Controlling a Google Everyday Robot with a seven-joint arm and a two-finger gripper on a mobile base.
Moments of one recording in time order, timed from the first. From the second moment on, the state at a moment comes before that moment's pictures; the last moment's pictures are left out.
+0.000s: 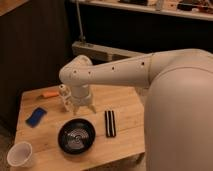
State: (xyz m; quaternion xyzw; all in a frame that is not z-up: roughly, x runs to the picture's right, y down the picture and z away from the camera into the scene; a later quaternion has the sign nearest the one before) arm -0.107 0.103 0.703 -0.26 0.23 0.64 0.68
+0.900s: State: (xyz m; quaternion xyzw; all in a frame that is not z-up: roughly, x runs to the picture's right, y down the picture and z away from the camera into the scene) arm -0.127 0.064 0.748 -0.27 0.20 0.63 0.70
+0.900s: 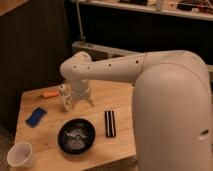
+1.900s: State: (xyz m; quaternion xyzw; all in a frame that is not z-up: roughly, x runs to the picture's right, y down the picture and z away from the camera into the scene) arm -0.138 0.024 0.743 -0.26 0.13 0.65 0.70
